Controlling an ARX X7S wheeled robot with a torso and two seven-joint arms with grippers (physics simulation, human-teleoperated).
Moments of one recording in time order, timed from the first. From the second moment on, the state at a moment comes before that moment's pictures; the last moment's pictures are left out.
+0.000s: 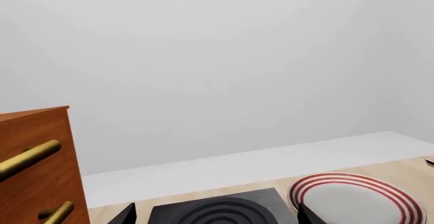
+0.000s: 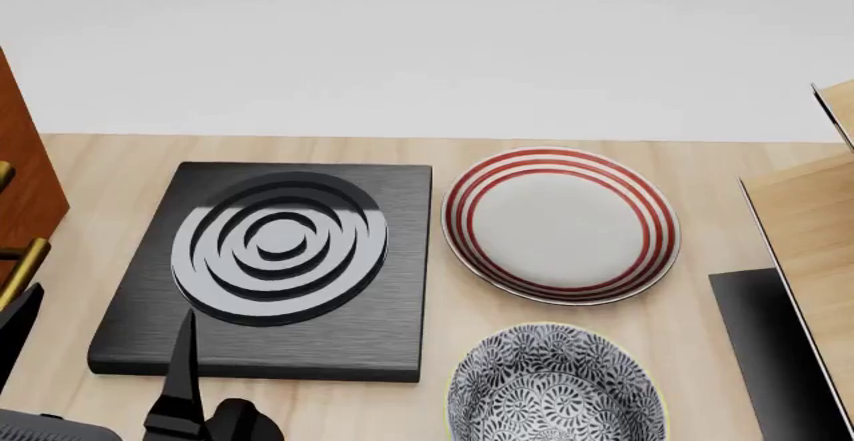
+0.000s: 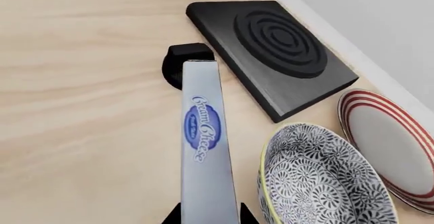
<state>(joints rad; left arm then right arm) -0.10 -0.38 0.31 0.68 -0.25 -0.45 -0.37 -0.07 0.41 0.09 -0.91 -0.30 0.86 -1.17</state>
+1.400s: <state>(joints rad) -0.10 -0.40 0.32 0.68 -0.26 -0.44 -0.39 0.14 0.60 0.13 -0.84 -0.36 1.18 -1.22</state>
